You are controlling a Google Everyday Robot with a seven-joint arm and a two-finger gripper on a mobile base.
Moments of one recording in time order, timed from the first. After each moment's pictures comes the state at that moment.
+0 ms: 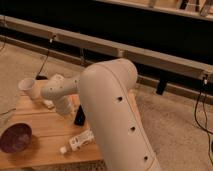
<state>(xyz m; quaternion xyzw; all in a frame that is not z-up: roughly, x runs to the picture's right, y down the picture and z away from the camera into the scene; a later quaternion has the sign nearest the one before) -0.203 0.183 0.840 -0.28 0.27 0.54 0.74</state>
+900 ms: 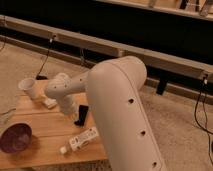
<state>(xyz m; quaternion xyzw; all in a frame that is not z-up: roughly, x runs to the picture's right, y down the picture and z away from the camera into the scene) -0.173 0.181 0.820 -0.27 0.29 0.55 0.73</state>
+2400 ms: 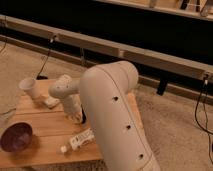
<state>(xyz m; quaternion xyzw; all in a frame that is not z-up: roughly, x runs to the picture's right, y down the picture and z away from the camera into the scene) -0.150 0.176 0.875 -0.25 0.34 0.57 0.71</state>
